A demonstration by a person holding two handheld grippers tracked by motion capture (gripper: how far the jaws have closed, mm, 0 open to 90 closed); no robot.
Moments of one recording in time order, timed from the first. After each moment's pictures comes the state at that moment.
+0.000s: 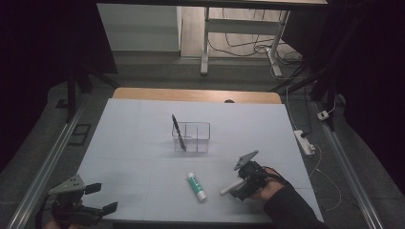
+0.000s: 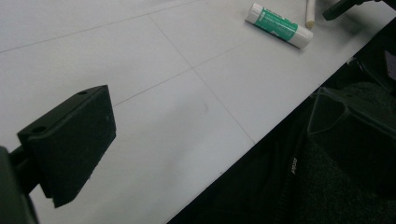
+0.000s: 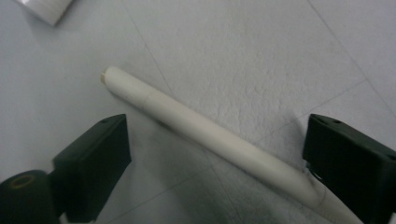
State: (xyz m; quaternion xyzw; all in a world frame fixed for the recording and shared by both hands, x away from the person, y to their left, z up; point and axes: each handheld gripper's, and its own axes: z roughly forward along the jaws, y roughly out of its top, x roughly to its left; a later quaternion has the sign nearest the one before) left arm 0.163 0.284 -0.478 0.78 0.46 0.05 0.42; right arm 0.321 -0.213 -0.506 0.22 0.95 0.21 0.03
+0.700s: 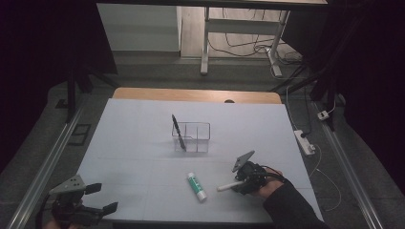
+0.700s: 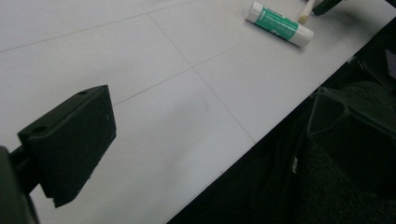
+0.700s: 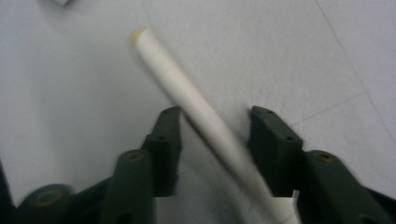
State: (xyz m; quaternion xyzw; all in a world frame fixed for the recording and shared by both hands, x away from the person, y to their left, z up) left arm 0.163 0.284 -0.477 0.78 0.45 0.05 0.42; right arm 0.321 -0.208 -0.500 0.17 0.97 0.19 0.04
